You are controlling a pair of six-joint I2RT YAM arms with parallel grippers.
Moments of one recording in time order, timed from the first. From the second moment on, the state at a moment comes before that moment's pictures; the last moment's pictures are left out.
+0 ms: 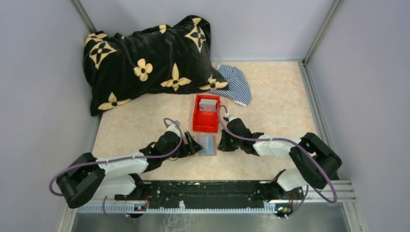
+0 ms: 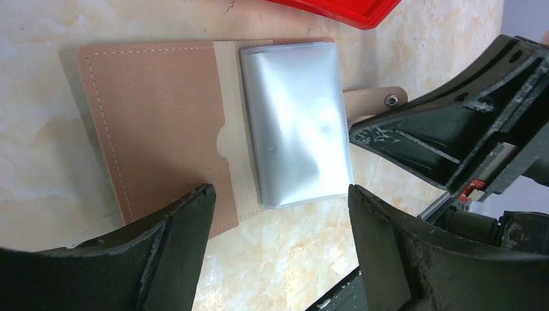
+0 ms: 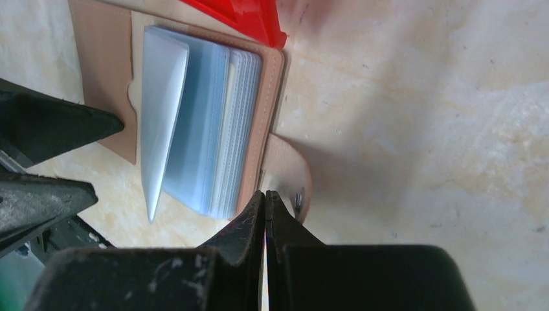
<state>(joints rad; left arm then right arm) -0.86 1.18 0.28 0.31 -0.04 -0.98 0.76 1.43 0.53 0.09 -0.13 0.65</state>
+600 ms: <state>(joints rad) -0.86 1.18 0.30 0.28 -0.04 -0.98 0.78 1.44 0.61 -0.01 -0.11 0.61</state>
